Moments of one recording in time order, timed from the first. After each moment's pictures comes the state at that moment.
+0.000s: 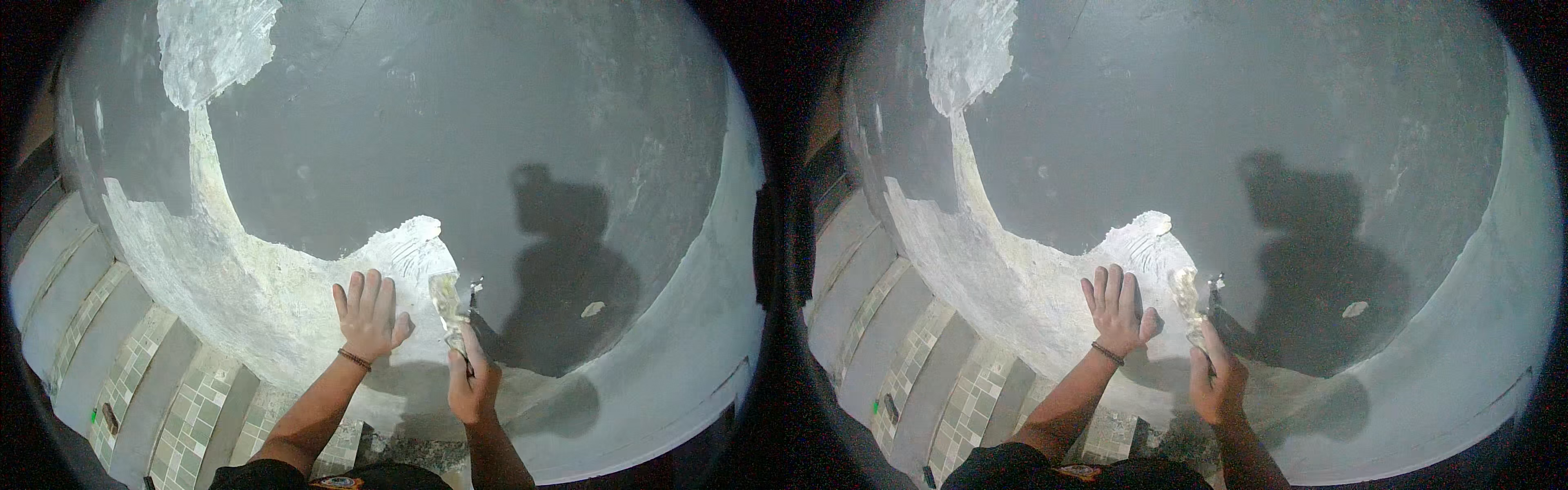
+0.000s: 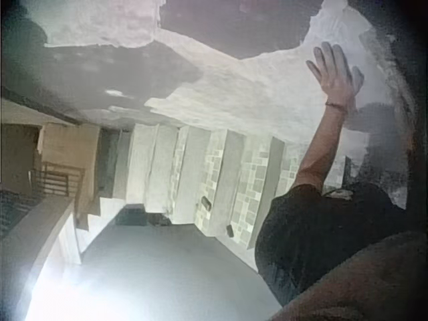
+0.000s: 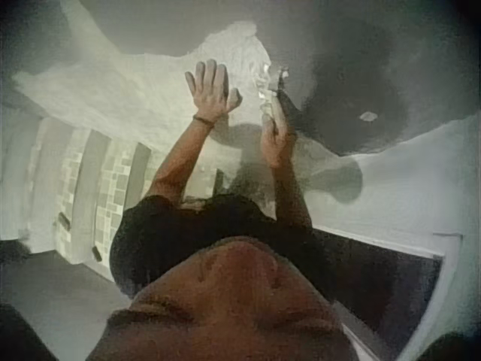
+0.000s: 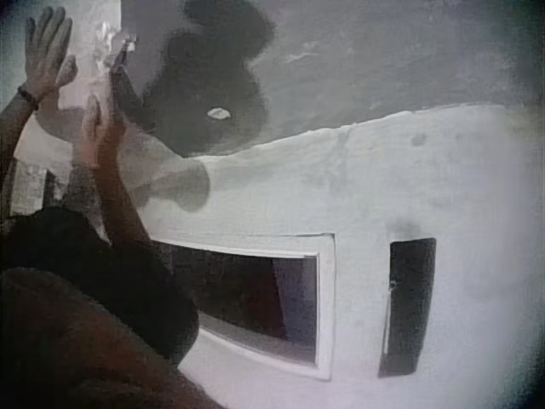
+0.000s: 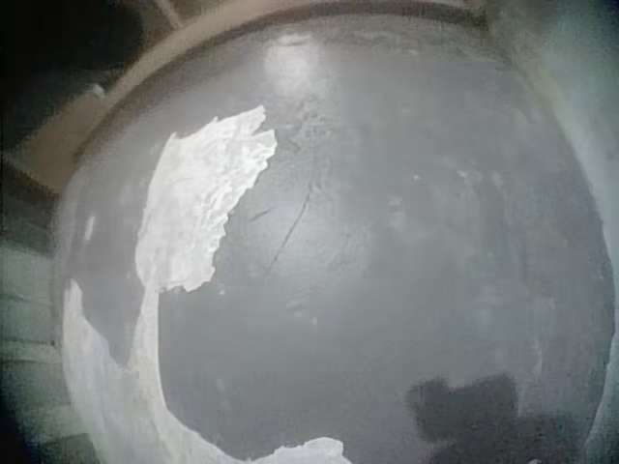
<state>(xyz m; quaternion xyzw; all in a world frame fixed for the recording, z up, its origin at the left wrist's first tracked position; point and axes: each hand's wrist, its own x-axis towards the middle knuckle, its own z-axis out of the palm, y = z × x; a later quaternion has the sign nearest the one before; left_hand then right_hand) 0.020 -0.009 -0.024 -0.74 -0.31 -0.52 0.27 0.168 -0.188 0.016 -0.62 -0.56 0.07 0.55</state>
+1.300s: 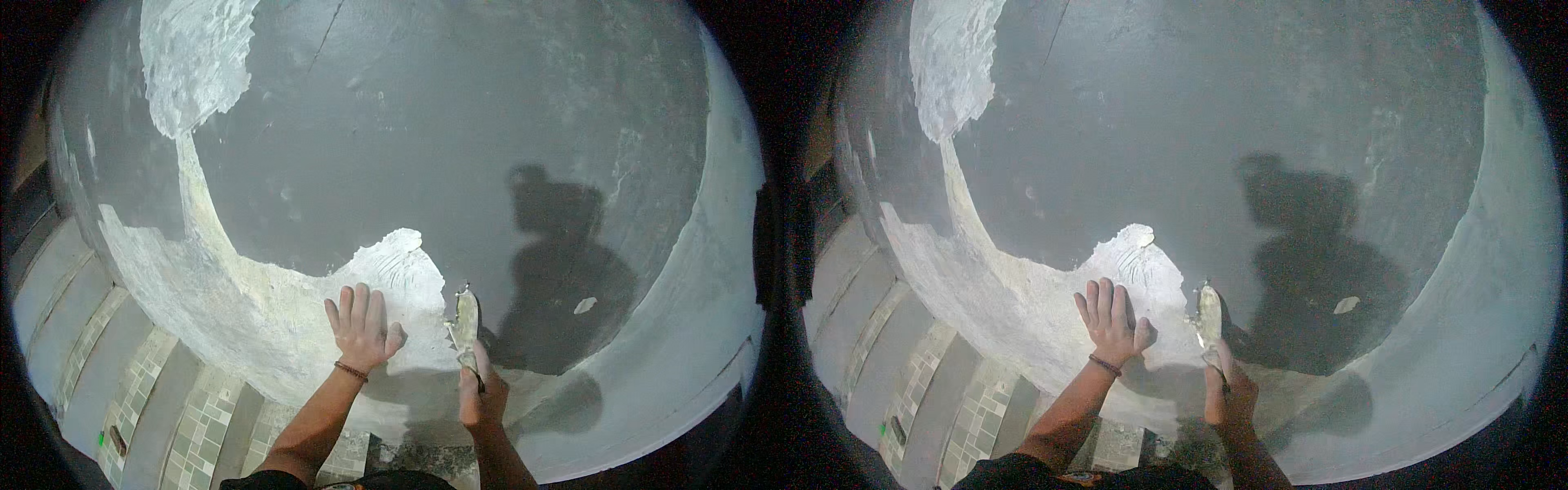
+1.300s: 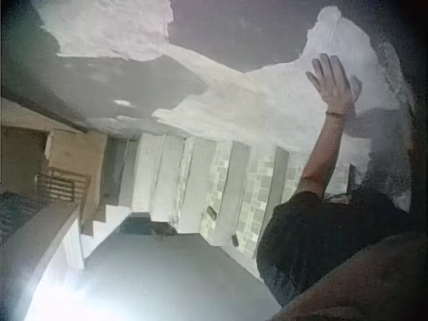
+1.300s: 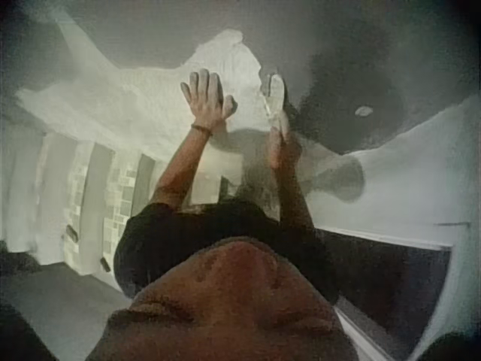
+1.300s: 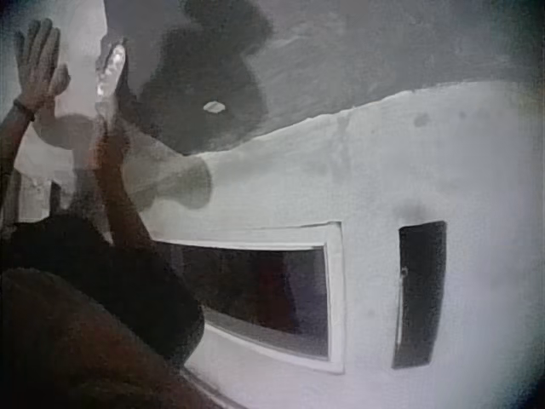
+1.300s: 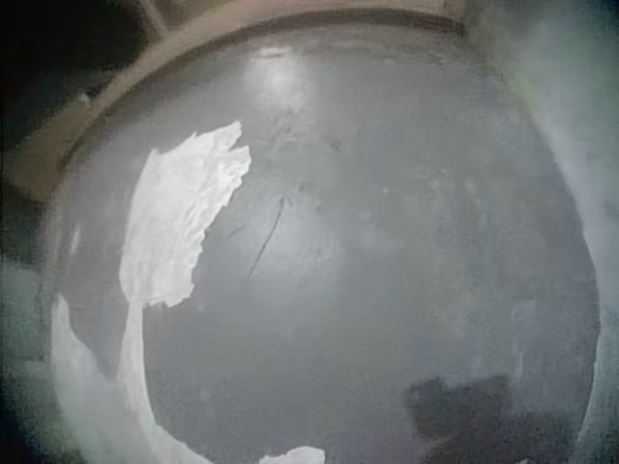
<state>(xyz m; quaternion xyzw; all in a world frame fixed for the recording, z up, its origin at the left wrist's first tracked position) 0.022 -0.006 -0.021 -0.72 -0.29 -0.55 0.30 0.177 -0.199 0.000 -0.66 -0.49 0.12 0.56</state>
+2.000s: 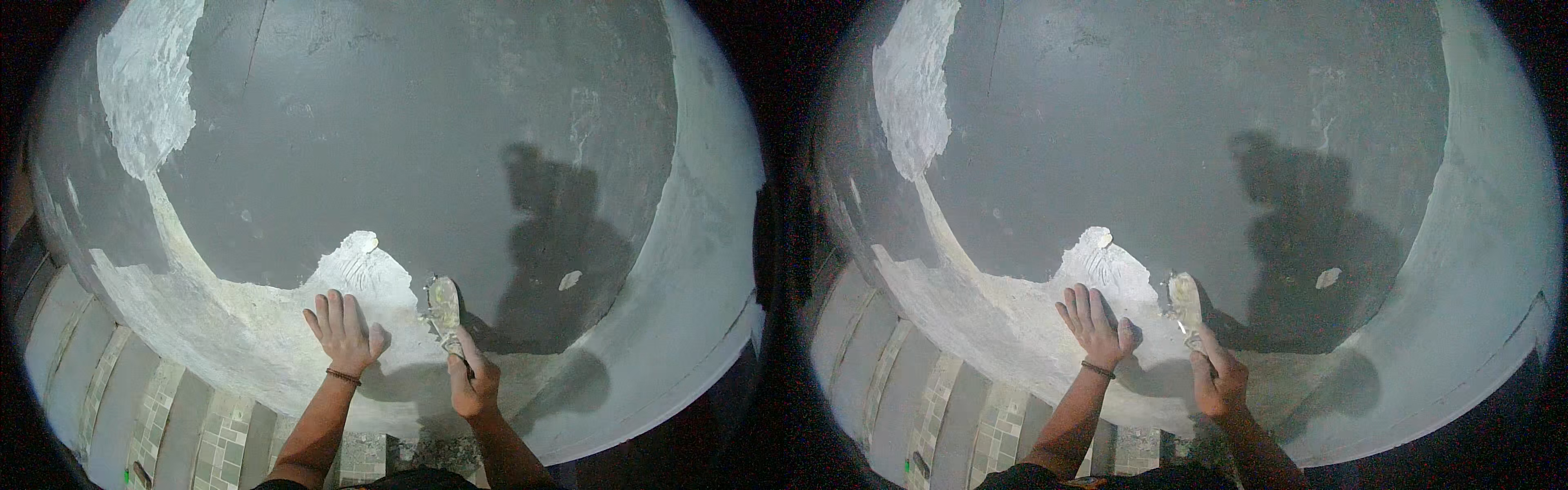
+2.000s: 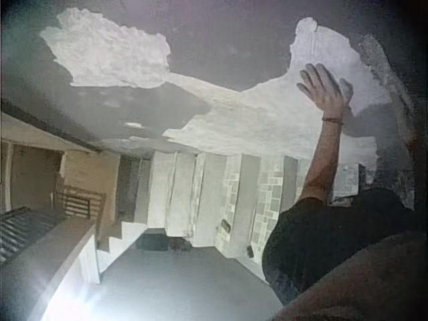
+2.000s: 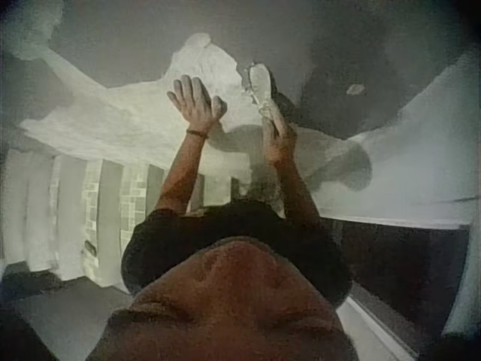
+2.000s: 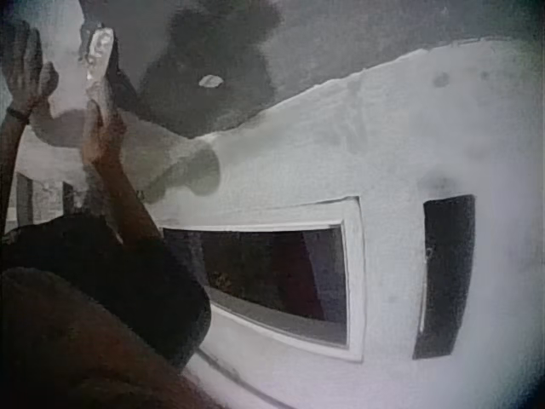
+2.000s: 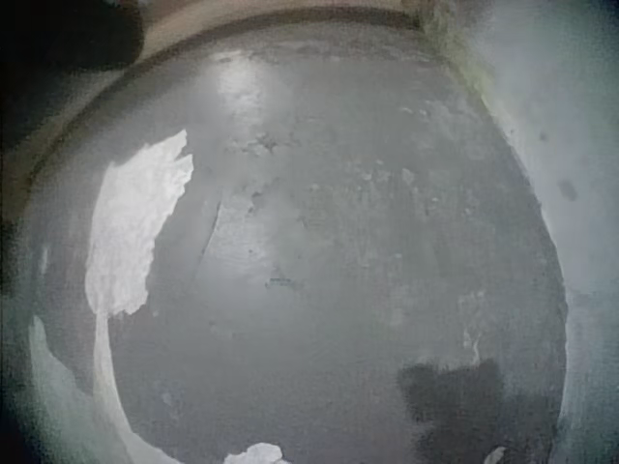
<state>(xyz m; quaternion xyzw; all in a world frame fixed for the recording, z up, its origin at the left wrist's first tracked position) 0.023 -0.001 -0.029 -0.72 -0.31 -0.55 0.29 0.190 -0.201 -0.018 -0.62 -0.51 0.07 0.60</state>
